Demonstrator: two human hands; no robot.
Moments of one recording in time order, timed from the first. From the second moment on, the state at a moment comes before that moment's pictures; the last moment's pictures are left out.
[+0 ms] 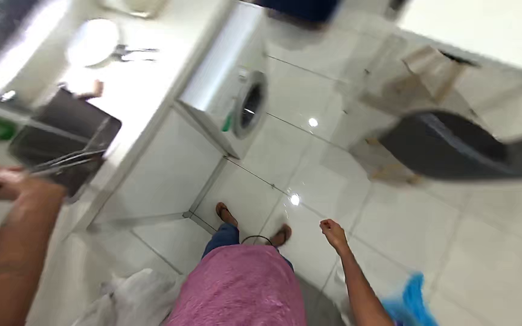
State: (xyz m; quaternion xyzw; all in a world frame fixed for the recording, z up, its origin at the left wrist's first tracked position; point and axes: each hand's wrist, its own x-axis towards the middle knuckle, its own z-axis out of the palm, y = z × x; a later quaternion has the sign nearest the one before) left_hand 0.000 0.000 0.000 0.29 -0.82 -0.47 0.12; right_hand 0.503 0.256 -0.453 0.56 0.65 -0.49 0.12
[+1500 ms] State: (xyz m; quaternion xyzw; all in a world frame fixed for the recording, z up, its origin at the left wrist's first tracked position) left_hand -0.446 -0.248 0.008 0.13 -0.57 -0.71 0.39; right_hand -0.494 -0.104 -0.140 -0.10 0.54 -0.82 0.18
